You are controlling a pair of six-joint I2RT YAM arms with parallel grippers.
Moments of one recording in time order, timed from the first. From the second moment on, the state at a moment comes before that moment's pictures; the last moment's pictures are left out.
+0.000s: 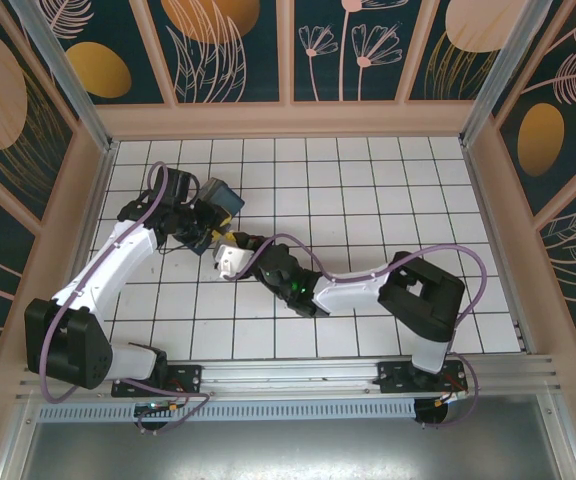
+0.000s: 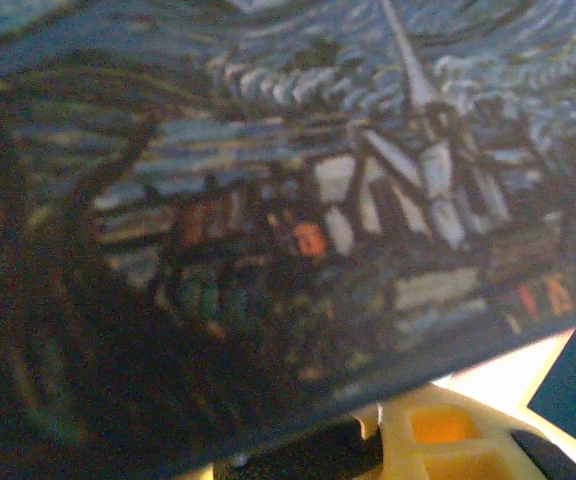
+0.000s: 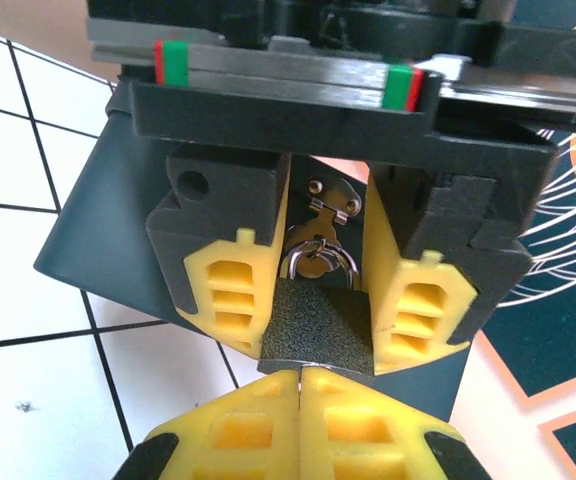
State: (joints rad) left arm -0.28 1.36 1.10 -0.69 0.39 -1.20; right arm 1.15 1.78 0.91 0.75 0.34 -0.73
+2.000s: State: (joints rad) left arm -0.28 1.35 1.13 -0.62 0.42 -1.18; right arm 1.02 1.80 0.75 1.21 0.08 -0.95
